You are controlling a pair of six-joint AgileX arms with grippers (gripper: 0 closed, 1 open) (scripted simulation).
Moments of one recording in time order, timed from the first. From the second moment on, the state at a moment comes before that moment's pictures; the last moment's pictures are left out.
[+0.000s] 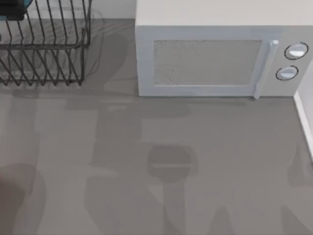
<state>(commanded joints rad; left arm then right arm) 0.07 1.76 0.92 0.83 0.11 0.02 0.00 0.00 0.00 0.00 0.00 0.00</state>
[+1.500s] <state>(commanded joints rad) 0.02 0.60 0.34 0.30 0.04 -0.01 0.00 0.00 0.00 0.00 0.00 0.00</state>
